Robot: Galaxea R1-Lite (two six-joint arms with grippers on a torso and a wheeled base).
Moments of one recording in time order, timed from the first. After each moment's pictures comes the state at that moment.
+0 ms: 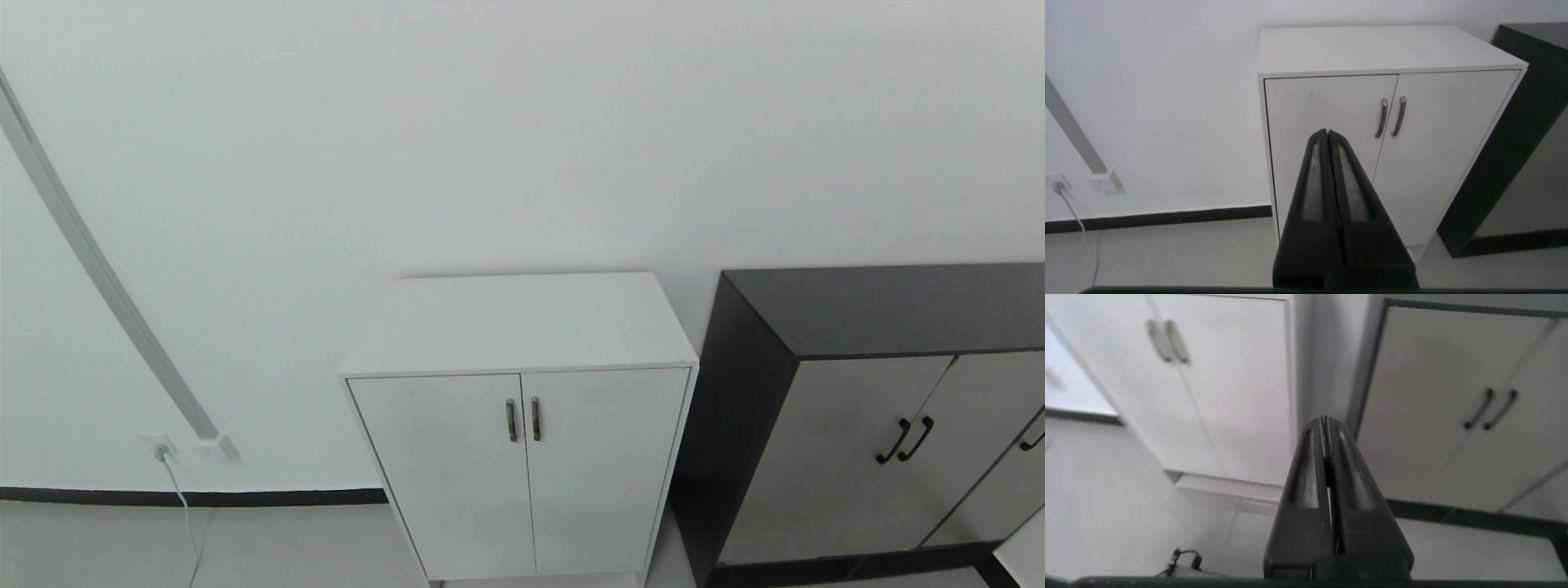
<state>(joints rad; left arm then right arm) 0.00 0.00 0.00 0.00 -0.02 0.00 0.11 0.19 0.00 0.00 0.04 -0.04</state>
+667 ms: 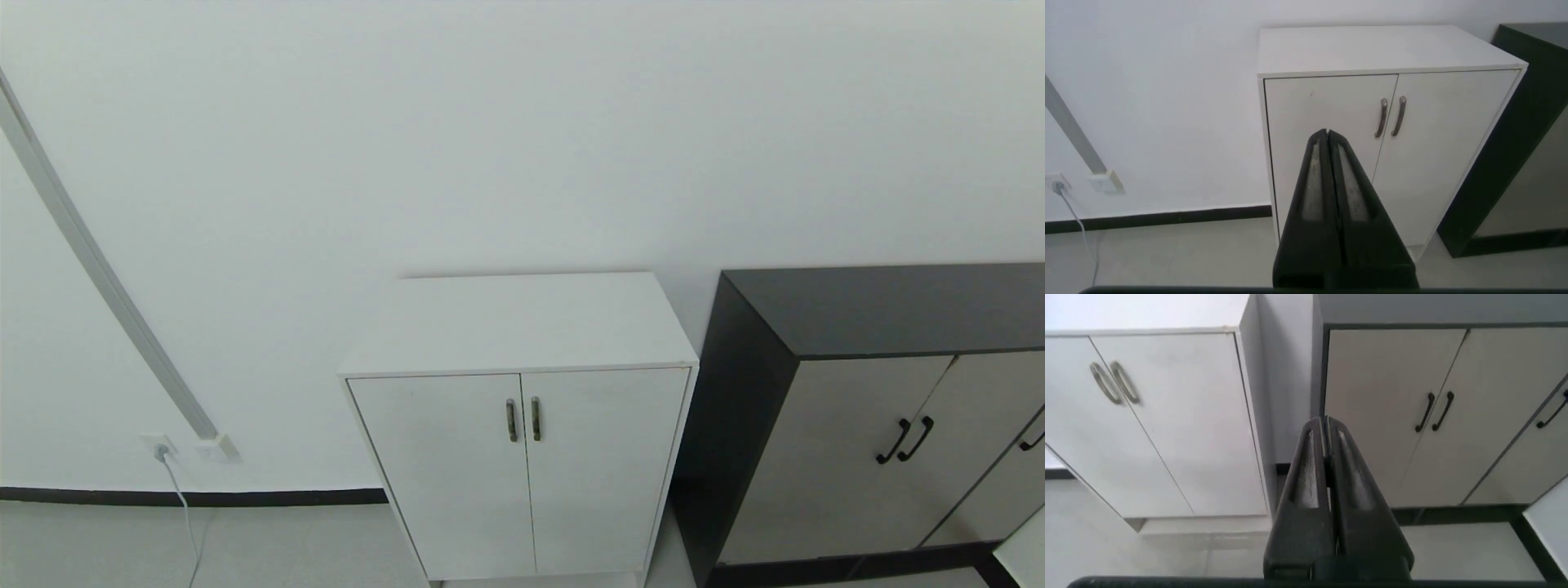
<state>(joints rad) 0.00 0.00 0.00 0.00 -0.02 0.00 -0.05 0.09 0.00 0.00 0.04 -0.02</state>
